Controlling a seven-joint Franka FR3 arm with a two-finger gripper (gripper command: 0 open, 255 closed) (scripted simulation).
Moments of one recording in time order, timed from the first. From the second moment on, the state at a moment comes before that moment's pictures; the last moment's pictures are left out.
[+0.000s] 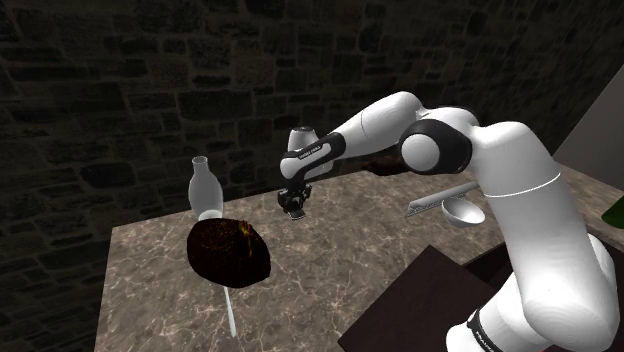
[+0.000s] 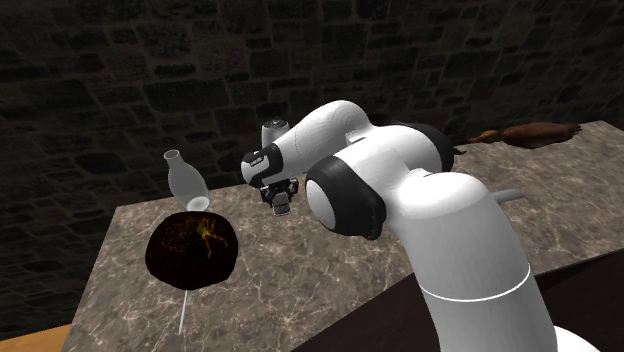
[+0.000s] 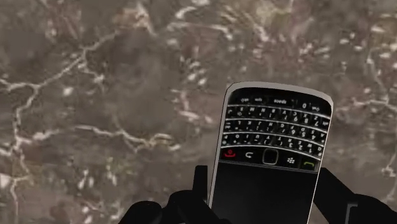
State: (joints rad) arm 0.06 0.83 -0.02 -1.55 0.11 2.36 0.07
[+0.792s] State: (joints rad) arm 0.07 0.74 -0.03 -1.57 0.11 2.29 0.08
